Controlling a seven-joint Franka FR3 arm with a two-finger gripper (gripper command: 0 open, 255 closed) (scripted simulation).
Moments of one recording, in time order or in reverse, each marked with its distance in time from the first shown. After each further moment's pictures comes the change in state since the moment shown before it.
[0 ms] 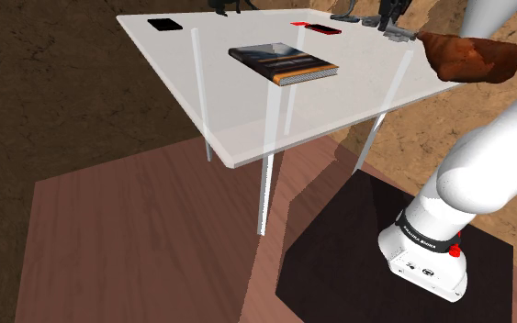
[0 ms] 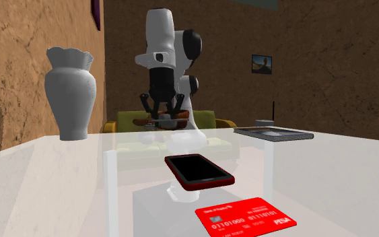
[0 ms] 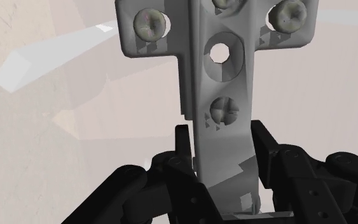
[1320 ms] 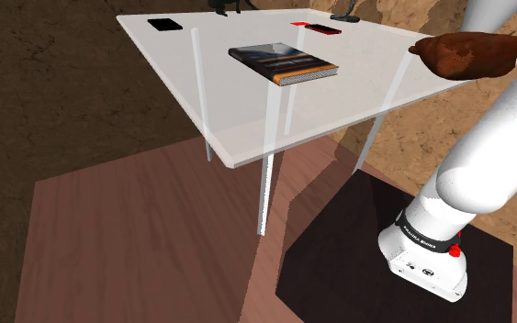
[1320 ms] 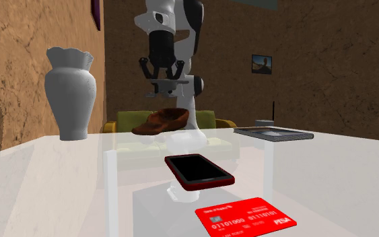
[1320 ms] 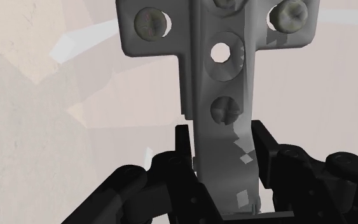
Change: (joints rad) arm -0.006 0.180 -0.056 0.451 0.098 -0.300 -0.071
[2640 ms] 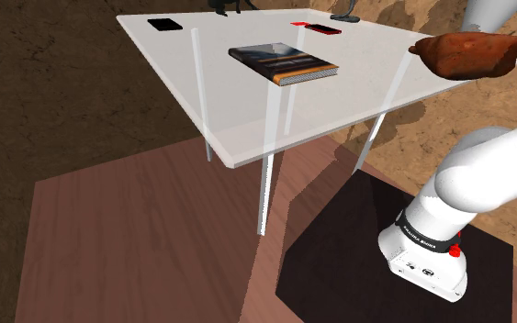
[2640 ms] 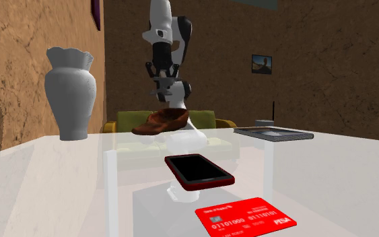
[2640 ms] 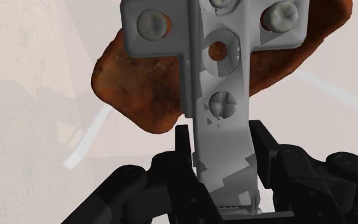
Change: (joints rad) arm -0.036 -0.542 0.223 -0.336 -0.227 -0.157 0.141
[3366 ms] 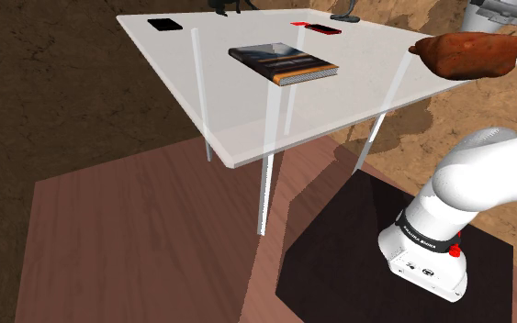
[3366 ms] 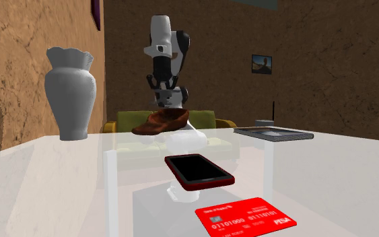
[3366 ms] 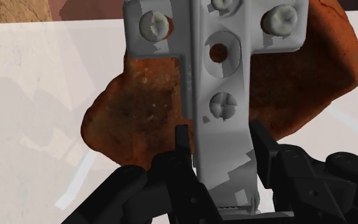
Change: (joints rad) arm -0.046 -0.199 0.043 -0.240 -0.035 0.039 0.030
